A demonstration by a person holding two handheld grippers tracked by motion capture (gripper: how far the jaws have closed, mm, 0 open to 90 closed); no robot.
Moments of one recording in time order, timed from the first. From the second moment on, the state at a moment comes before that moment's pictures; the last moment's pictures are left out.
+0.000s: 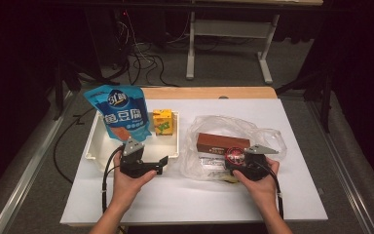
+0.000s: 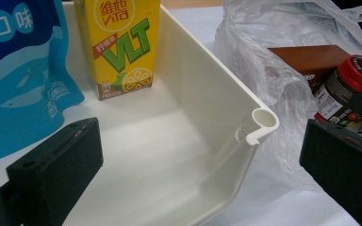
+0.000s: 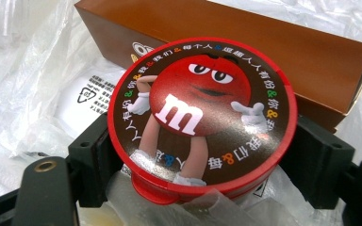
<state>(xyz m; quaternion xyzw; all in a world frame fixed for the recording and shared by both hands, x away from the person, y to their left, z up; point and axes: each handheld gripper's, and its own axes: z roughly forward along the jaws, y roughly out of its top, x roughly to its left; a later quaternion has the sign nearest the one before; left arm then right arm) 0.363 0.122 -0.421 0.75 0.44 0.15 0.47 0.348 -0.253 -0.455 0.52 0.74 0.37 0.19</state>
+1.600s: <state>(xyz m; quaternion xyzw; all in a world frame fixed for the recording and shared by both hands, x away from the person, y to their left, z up) 0.337 0.050 -0.418 0.78 0.36 0.13 0.50 0.329 -0.245 -0.389 0.49 0.74 0.42 0.19</state>
